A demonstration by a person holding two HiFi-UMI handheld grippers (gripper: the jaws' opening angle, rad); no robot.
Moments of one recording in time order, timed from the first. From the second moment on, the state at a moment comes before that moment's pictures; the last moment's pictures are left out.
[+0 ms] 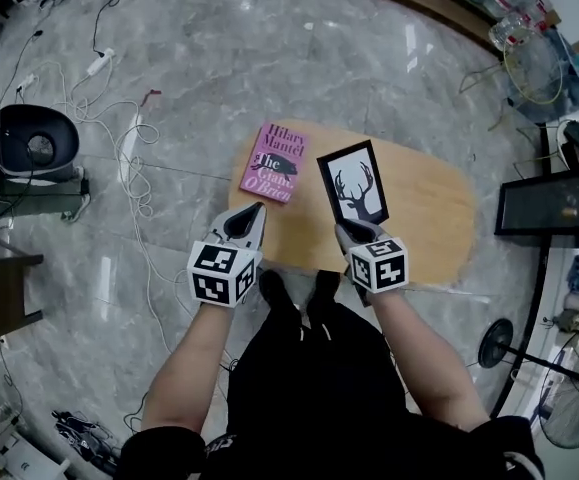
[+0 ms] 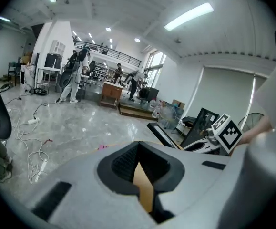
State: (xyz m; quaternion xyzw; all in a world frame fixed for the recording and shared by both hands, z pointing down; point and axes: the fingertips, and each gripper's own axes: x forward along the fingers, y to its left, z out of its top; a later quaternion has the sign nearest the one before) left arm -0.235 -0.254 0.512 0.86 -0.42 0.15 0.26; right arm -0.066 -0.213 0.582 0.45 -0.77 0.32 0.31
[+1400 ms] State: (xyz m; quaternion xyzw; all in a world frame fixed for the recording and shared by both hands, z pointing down) left arm 0.043 -0.193 0.347 0.86 -0.47 0.13 0.13; right arm 0.213 -0.188 0.350 0.43 -0.88 0.21 0.09
